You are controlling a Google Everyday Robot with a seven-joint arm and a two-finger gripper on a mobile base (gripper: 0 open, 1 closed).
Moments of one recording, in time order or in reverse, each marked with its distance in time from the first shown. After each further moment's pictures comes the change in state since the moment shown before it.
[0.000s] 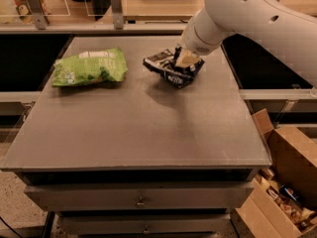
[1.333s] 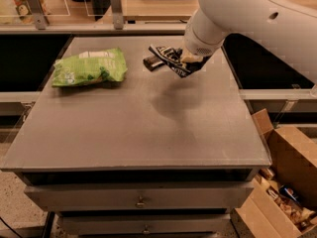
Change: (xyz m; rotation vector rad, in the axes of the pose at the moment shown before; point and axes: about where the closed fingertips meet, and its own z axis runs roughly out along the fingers) arm -0.001 0.017 -0.023 -0.029 0.092 -0.043
